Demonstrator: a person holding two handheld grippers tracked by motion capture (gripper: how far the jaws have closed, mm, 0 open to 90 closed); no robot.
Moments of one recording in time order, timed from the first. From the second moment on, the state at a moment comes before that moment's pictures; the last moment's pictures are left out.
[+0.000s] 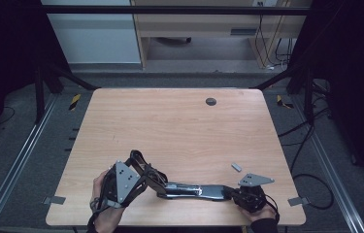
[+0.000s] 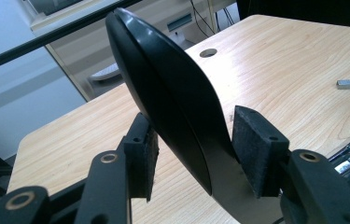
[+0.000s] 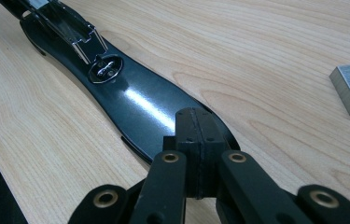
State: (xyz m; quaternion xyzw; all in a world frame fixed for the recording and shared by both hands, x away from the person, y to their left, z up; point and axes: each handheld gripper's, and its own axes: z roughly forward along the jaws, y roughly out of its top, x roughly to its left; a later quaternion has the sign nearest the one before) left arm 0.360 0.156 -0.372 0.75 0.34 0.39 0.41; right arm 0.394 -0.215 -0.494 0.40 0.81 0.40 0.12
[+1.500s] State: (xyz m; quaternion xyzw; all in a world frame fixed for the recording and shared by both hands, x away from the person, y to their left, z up) left arm 0.364 0.187 -0.386 0.74 0.38 0.37 0.41; right arm 0.394 -0.218 -0.485 0.42 0.80 0.42 0.14
